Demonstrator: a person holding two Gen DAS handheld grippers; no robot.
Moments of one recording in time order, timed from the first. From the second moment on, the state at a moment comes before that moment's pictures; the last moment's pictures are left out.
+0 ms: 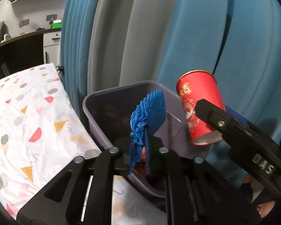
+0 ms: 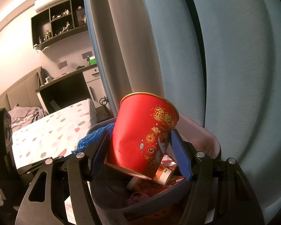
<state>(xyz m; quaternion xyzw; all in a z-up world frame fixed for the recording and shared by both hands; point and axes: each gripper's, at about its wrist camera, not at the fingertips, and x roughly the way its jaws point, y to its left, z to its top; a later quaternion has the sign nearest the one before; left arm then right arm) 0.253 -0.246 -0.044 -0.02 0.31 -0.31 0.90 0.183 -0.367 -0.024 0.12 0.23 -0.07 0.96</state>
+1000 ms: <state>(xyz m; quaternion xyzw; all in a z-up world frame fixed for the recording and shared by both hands) 0.177 -0.122 -0.011 -0.02 0.24 -0.09 0.97 0.140 -0.320 -0.008 0.05 0.19 -0.09 0.98</state>
